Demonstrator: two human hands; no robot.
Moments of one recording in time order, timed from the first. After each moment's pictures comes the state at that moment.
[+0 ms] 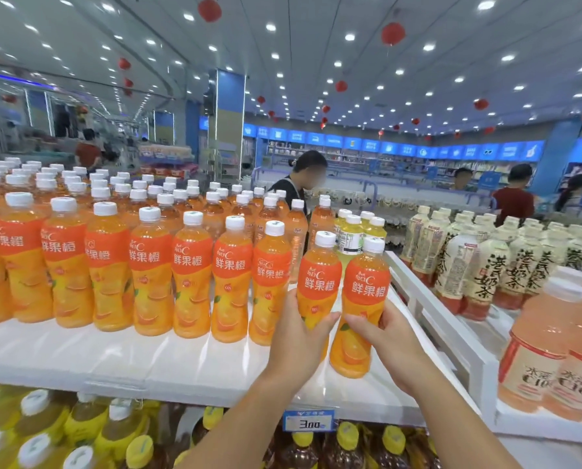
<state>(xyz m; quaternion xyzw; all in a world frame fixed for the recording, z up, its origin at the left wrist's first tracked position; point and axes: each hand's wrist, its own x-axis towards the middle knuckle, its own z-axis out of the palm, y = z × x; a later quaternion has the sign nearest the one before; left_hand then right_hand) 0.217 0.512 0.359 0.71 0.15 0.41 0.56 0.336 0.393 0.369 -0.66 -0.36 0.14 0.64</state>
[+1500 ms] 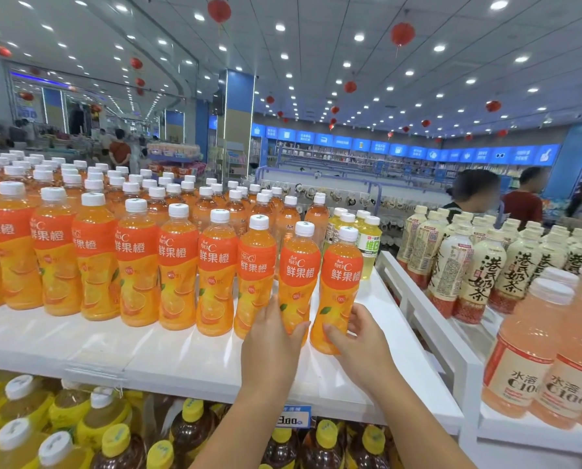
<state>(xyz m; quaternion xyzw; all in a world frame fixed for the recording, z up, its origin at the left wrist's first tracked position) 0.231 0.515 0.328 0.78 0.32 0.44 0.29 0.351 0.410 0.332 -0.71 -0.35 0.08 0.61</state>
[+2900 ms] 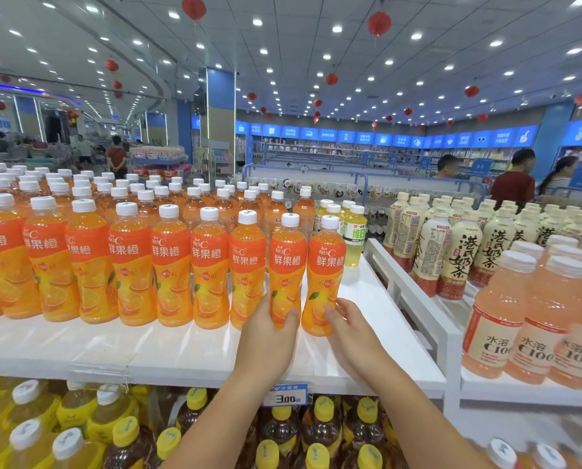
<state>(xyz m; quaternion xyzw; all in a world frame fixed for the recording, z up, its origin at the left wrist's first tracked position) 0.192 0.491 0.353 0.75 0.22 0.38 0.48 0.328 0.393 0.335 -0.72 -0.32 0.15 0.59</state>
